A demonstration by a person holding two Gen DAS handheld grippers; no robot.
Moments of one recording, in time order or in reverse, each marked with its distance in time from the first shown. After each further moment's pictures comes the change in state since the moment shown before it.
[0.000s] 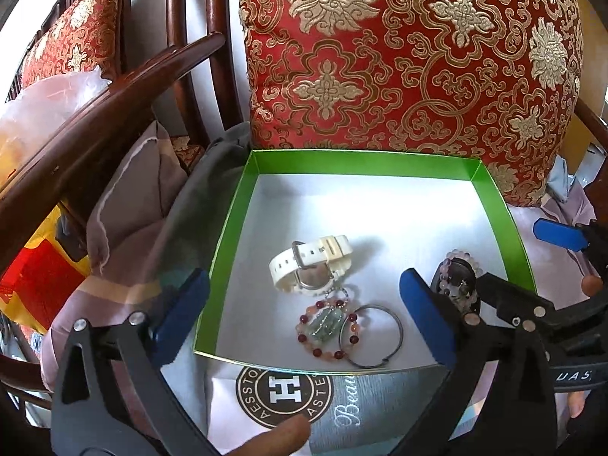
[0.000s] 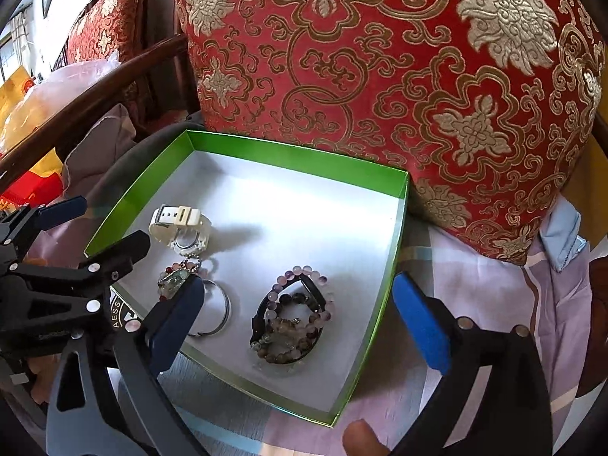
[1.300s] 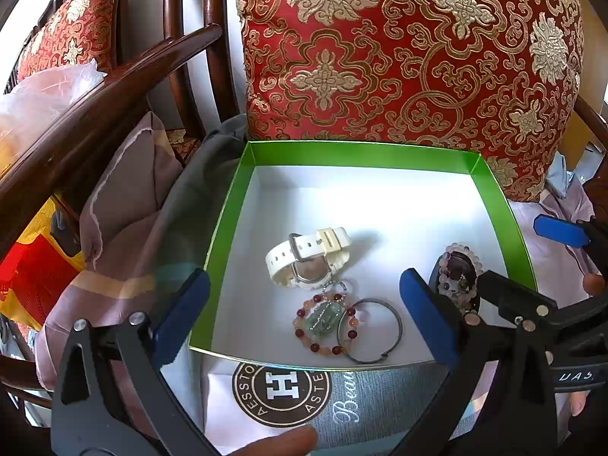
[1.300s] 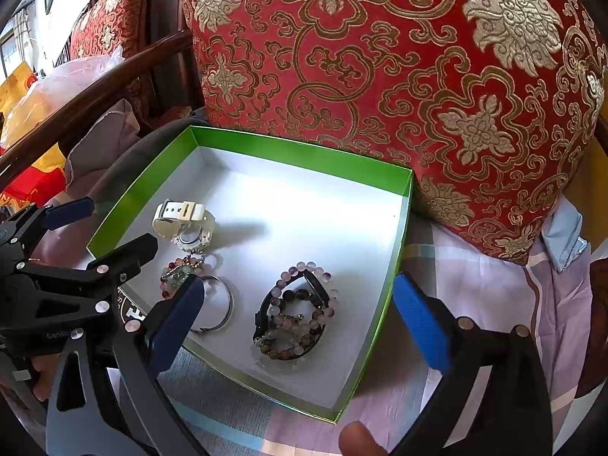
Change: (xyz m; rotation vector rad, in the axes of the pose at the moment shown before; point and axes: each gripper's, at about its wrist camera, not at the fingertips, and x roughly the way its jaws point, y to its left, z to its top) left arm 0.000 -0.001 -0.002 -0.019 0.024 0.002; right arm 0.001 0.002 0.000 -0.007 0.012 0.009
